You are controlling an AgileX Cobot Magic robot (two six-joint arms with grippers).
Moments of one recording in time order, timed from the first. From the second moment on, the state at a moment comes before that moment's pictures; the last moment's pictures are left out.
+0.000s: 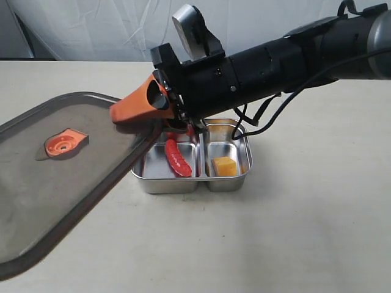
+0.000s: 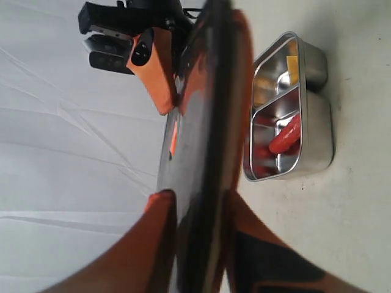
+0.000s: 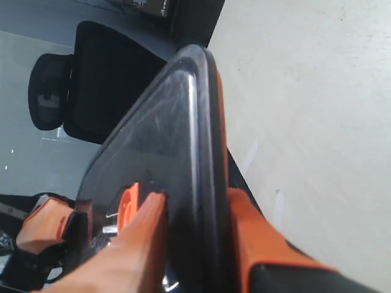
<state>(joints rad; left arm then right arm) -0.34 0.02 -0.41 -0.53 0.78 1.70 0.64 1.80 -1.15 1.50 1.18 -0.86</state>
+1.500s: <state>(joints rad) -0.34 0.02 -0.41 -0.21 0.86 1.33 0.51 1.76 -1.14 1.64 1.18 -0.93</state>
